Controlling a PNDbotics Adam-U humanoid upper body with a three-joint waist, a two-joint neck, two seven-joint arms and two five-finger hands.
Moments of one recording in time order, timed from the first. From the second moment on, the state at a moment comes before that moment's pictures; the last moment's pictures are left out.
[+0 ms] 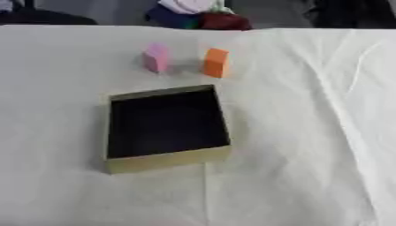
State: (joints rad) left arm -0.18 0.35 0.12 -1.99 -0.27 -0.16 0.50; right arm -1.09 -0.64 0.14 -1.17 0.60 -0.05 -0.01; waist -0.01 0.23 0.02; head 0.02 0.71
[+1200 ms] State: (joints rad) left arm -0.19 0.36 0.10 -1.99 -0.26 -0.16 0.48; right arm -1.29 -0.41 0.06 -0.49 1.15 -0.23 -0.03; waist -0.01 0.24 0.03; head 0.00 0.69
